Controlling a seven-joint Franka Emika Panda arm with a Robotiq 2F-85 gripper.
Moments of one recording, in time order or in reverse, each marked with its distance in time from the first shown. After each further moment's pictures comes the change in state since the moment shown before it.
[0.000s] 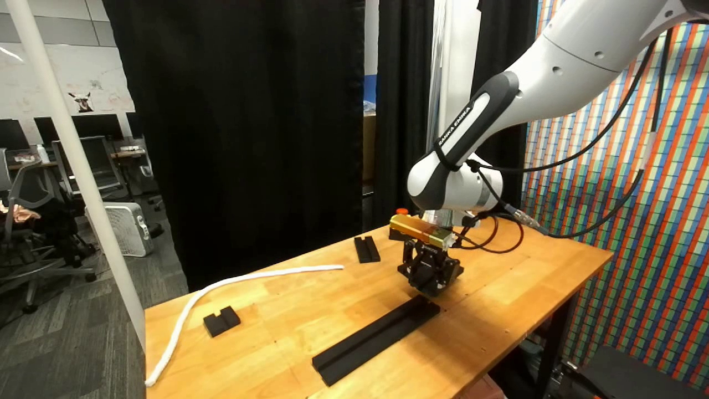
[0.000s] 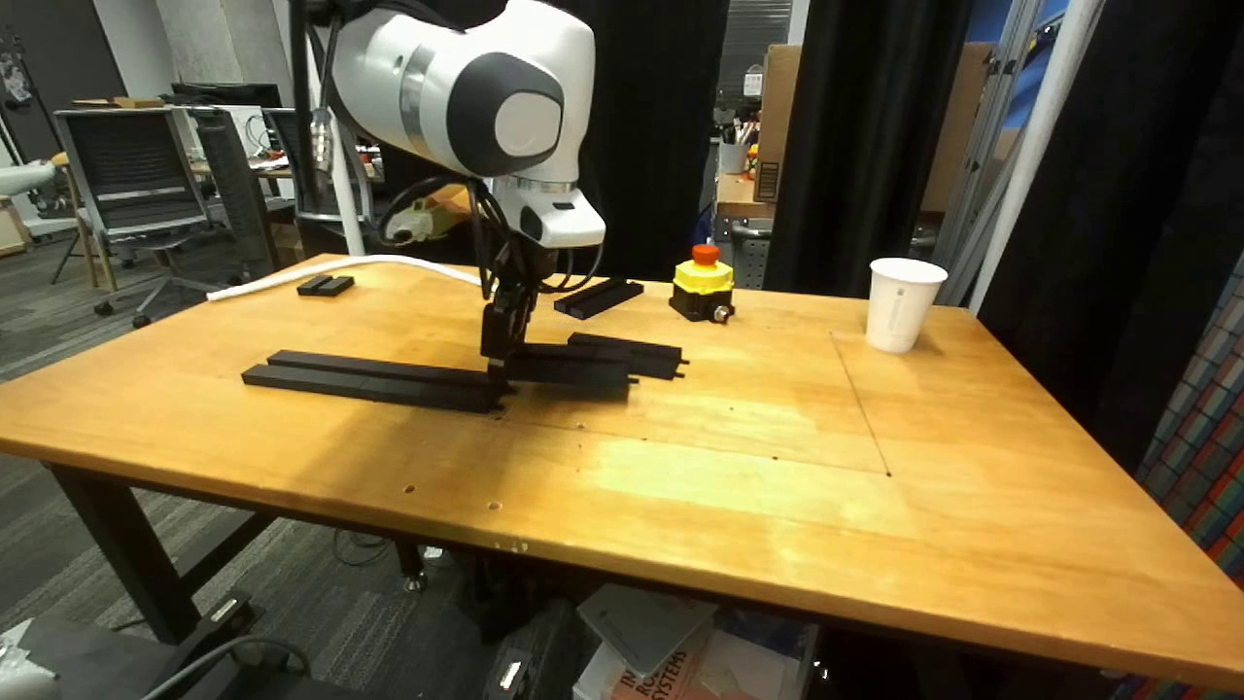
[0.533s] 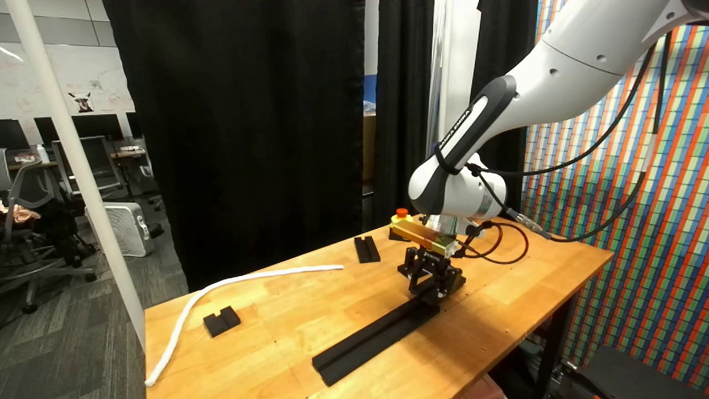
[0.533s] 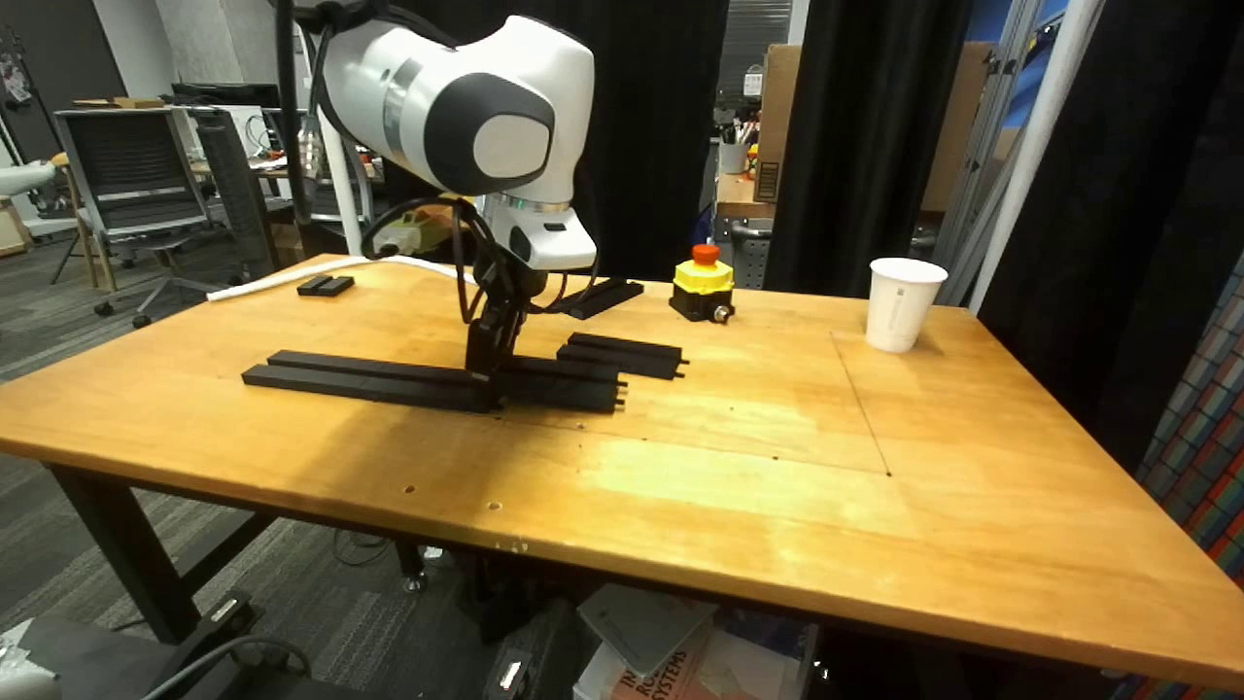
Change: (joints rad) arm 0.000 -0.001 0.012 -0.043 0.108 0.031 -0.056
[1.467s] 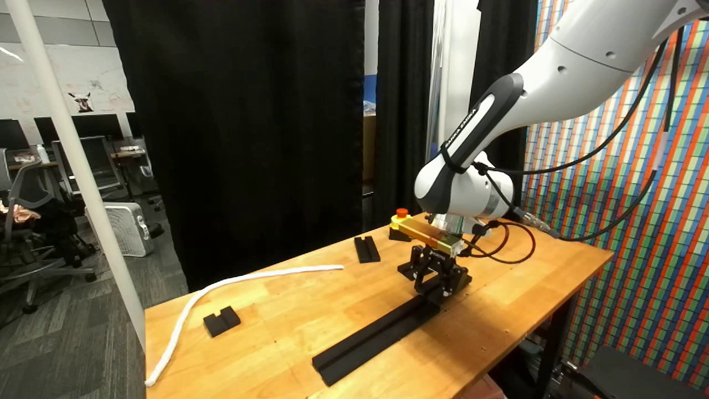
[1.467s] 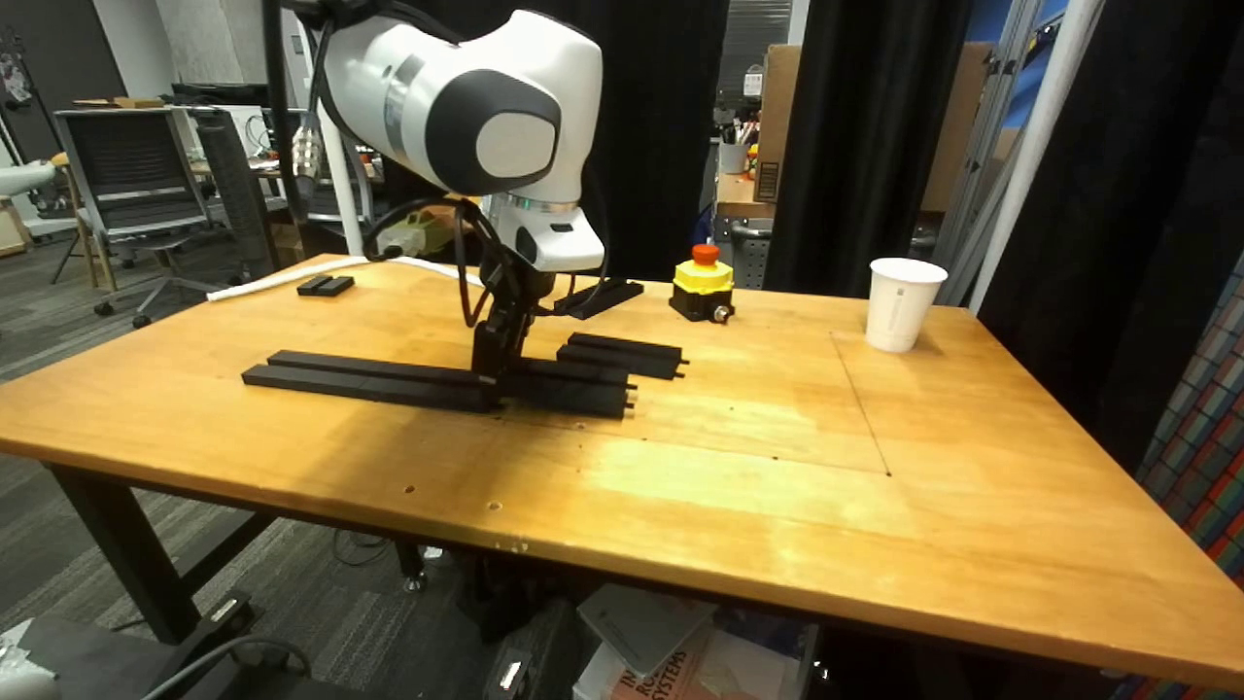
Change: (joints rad) arm -0.003 -0.024 -0.017 -0.028 0.000 0.013 0.000
